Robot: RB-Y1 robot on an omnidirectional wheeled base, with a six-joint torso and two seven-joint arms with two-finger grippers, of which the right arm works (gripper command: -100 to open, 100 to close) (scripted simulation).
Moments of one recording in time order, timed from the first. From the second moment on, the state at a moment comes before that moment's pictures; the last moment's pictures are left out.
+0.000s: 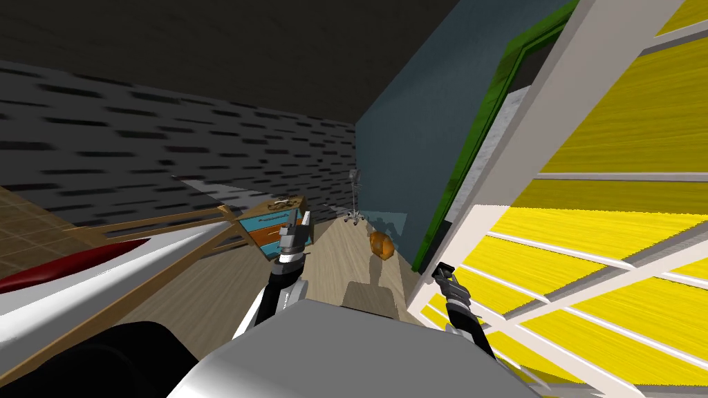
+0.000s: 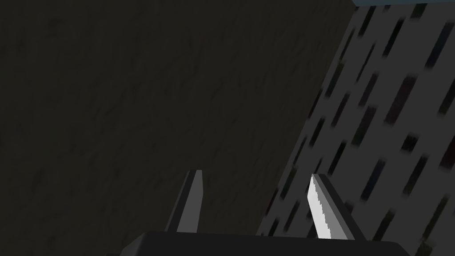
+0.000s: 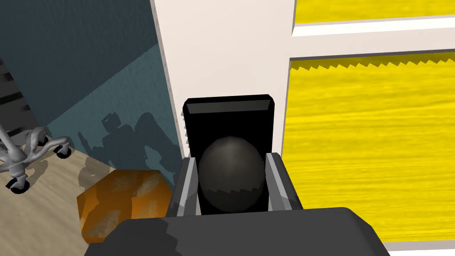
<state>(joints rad) -0.13 -0.38 0.26 -0.41 -0.80 -0.98 -1.56</state>
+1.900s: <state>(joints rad) -0.07 -0.47 0.50 -0.48 -0.68 -1.07 -1.73</state>
